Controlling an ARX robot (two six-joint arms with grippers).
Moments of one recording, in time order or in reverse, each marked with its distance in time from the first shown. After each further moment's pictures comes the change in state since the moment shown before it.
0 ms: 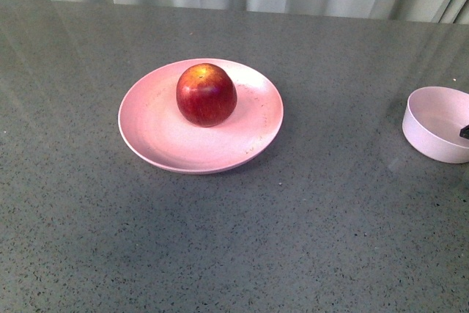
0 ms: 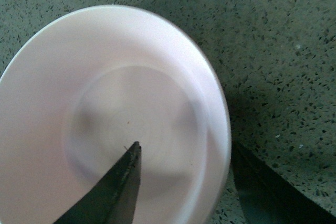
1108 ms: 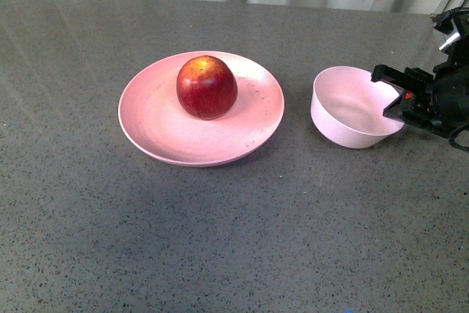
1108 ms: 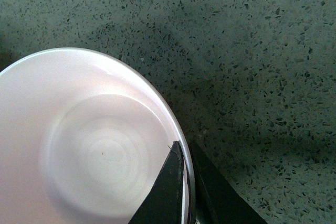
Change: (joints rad) left arm 0.000 0.000 0.000 0.000 0.000 0.000; right arm 0.292 0.010 0.088 -0.082 0.061 0.191
